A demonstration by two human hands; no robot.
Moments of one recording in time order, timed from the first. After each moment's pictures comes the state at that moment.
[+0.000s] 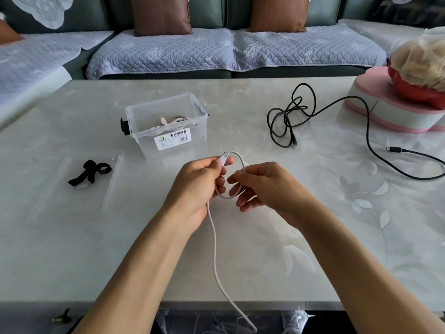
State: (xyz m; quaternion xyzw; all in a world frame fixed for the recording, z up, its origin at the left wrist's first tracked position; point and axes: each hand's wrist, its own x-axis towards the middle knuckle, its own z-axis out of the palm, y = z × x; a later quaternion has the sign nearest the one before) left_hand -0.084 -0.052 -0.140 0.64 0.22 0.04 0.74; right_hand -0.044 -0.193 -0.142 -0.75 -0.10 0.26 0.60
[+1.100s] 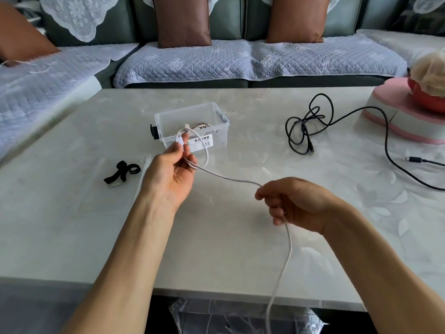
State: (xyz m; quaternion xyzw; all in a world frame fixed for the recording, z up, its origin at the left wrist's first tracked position) left_hand -0.081 0.028 -0.135 0.30 0.21 0.17 0.91; right_hand -0.049 -0.203 -0.134 -0.66 -0.02 0.40 0.64
